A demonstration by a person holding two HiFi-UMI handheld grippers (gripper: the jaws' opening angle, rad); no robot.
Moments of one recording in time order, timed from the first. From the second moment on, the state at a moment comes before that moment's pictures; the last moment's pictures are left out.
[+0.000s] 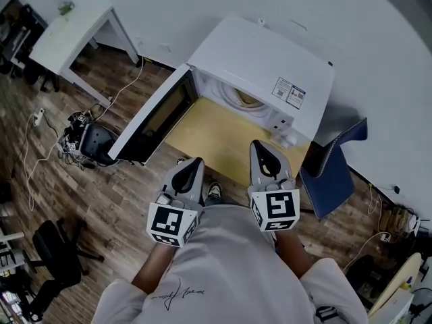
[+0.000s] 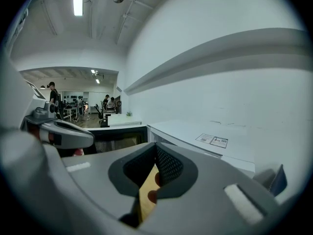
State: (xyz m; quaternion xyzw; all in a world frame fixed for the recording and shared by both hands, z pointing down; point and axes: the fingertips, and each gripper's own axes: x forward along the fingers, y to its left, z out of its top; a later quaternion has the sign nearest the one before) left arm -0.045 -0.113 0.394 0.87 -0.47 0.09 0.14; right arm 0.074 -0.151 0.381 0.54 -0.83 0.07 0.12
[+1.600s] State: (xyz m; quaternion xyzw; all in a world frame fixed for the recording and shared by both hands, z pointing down) left arm -0.048 -0.150 0.405 0.89 -0.43 0.10 0.14; right arm 0.072 -0.234 0.460 0.54 -0.81 0.02 0.25
